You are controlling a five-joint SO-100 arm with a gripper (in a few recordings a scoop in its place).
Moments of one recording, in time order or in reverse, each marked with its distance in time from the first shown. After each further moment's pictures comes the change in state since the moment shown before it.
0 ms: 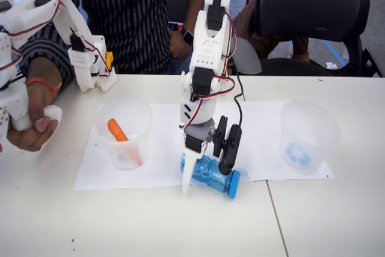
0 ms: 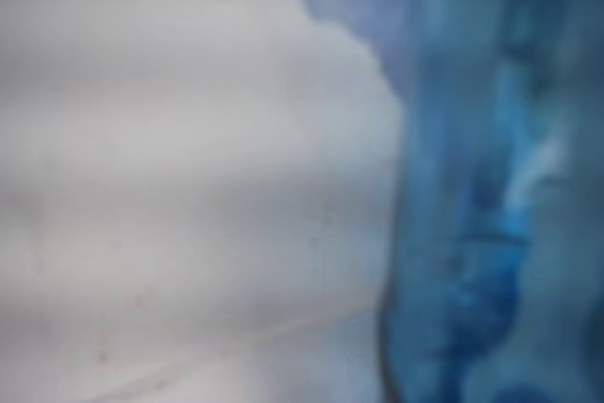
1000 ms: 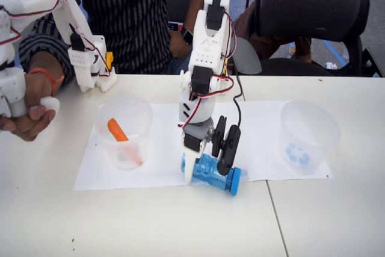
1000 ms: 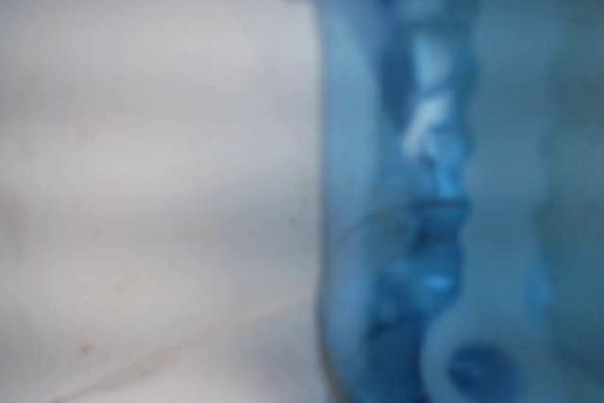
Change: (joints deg) arm 0.4 -0.1 -0.2 0.0 0.0
